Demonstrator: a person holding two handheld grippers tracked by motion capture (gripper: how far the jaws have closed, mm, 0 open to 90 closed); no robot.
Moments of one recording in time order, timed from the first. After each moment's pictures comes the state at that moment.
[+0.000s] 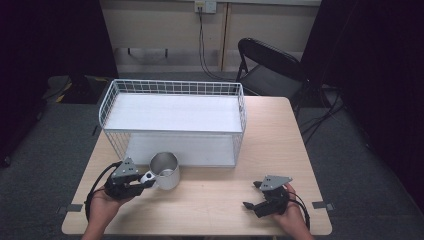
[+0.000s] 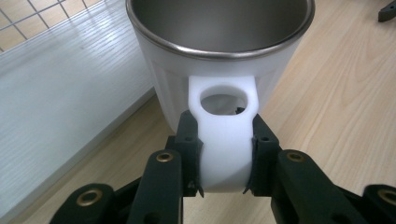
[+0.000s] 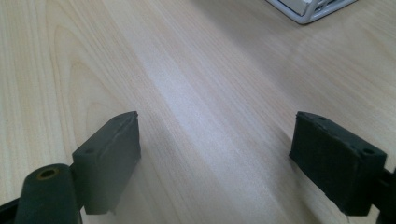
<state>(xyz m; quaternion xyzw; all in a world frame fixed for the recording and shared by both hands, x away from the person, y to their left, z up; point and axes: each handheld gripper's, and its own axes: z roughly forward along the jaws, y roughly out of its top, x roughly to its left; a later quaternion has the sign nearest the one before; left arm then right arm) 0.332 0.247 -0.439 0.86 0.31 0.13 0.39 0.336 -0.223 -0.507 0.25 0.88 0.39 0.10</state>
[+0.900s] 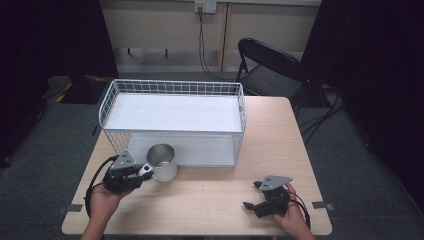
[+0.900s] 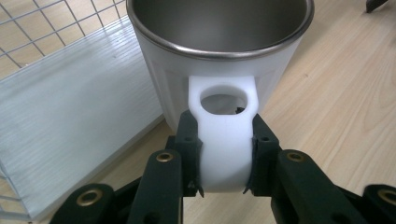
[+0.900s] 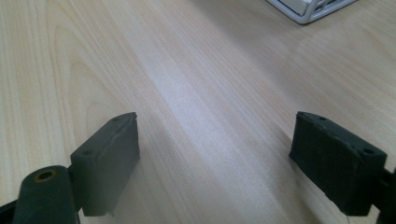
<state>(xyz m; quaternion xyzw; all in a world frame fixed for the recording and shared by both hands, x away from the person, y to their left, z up) 0.343 0.250 -0.427 0.84 0.35 0.15 0.39 0.336 -0.224 -0.507 0.25 0.88 0.39 0.10</state>
